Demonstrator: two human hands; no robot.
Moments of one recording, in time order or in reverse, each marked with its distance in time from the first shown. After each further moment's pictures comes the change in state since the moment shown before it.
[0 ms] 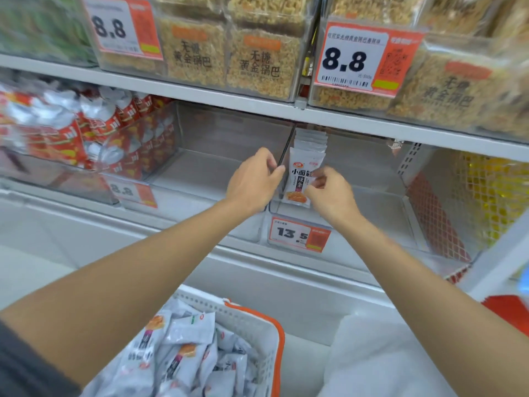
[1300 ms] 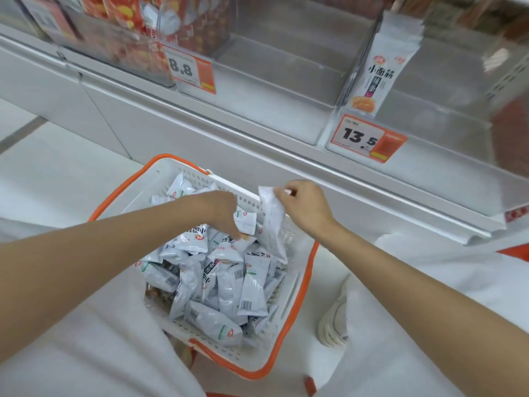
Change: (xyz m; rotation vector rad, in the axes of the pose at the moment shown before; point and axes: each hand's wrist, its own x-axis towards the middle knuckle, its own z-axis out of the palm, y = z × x) left_hand -0.185 -0.128 -0.052 0.592 -1.013 -0.374; right_hand -0.156 0.040 0.135 -0.126 -0.415 -0.135
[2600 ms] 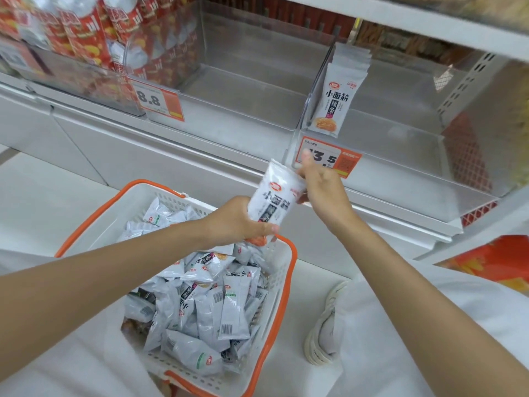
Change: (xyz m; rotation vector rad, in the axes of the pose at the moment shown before) left_hand -0.003 0.063 -0.004 -1.029 0.155 0.452; right_hand -0.002 -0.013 -0.090 0.420 0.128 0.090
